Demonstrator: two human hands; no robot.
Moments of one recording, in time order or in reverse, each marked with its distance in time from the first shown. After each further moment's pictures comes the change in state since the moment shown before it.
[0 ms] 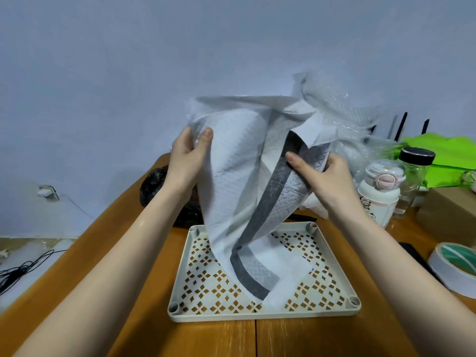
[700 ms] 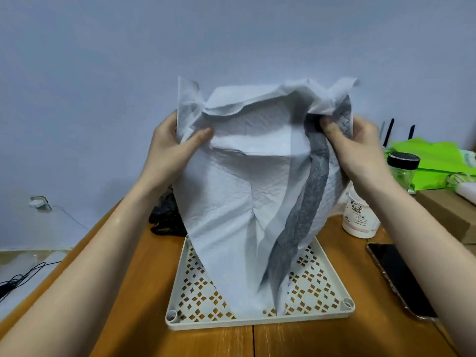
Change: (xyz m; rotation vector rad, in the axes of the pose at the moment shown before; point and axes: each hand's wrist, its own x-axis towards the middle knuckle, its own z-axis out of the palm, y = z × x) left_hand 0.013 0.030 -0.025 0.000 -0.109 0.226; right_hand 0.028 -0.047 -0.037 -0.124 0.106 -0.225
